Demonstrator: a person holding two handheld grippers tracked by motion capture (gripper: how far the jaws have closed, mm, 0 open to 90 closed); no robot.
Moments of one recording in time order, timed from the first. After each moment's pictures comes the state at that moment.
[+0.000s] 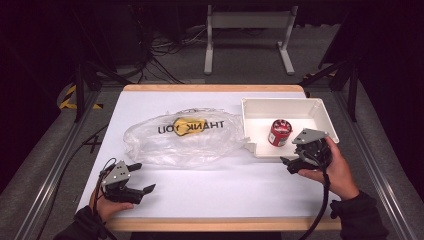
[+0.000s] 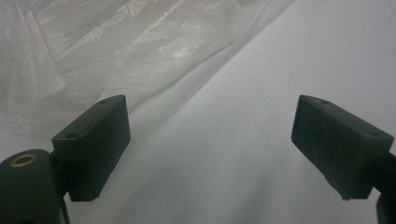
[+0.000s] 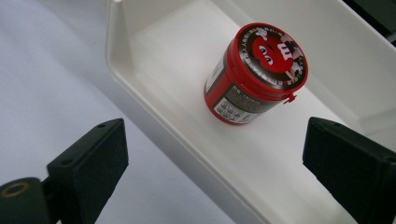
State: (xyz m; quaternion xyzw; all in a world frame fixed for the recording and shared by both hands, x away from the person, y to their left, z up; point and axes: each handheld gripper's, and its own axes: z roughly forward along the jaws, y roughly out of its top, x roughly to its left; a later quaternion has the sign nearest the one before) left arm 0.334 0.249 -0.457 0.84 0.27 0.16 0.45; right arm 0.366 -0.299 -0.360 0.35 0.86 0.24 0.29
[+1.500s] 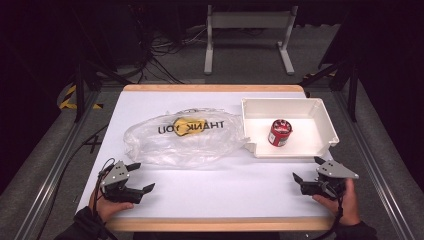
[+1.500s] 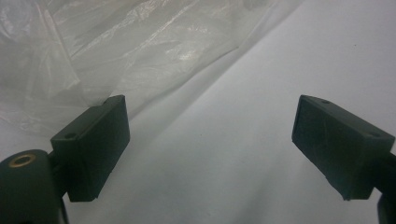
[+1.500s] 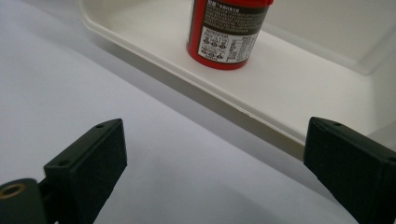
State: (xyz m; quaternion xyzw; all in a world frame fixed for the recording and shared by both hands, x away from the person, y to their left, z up) left arm 0.332 0.249 -0.457 0.83 0.28 0.17 0.45; right arm 0.316 -0.363 -0.444 0.39 0.77 0.38 0.33
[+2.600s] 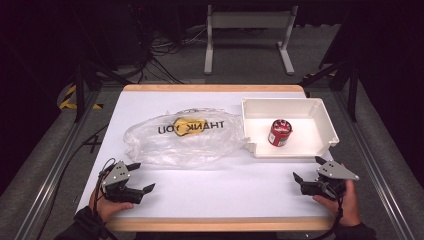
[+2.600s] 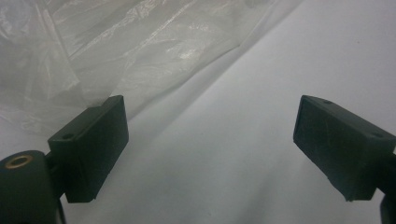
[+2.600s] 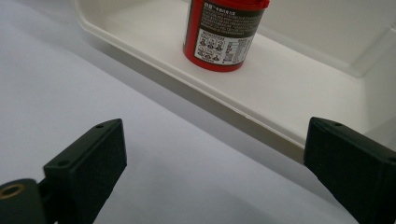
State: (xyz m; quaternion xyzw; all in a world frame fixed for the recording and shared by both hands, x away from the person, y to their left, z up) left arm 0.333 0.248 -0.457 0.83 0.28 0.17 0.45; right arm 0.315 -0.361 -0.445 0.39 0.77 0.38 0.34
